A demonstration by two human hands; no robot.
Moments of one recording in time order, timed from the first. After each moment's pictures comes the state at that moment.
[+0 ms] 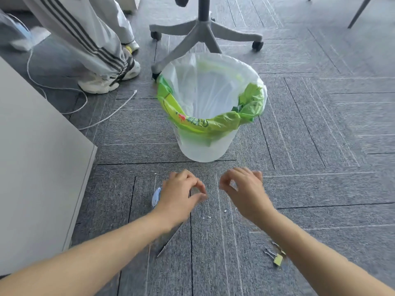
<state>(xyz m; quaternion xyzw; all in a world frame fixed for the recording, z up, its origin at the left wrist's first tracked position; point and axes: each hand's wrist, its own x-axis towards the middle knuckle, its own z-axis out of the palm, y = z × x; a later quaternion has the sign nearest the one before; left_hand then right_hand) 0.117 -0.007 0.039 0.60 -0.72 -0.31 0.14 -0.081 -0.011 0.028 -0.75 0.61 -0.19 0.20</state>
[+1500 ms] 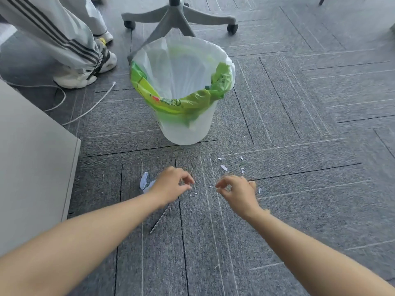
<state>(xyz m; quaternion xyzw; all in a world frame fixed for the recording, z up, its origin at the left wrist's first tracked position) 0.110 -0.004 -0.017 0.54 -0.76 -0.35 0.02 -0.109 0.057 -0.027 -0.61 0.72 -0.14 0.29</state>
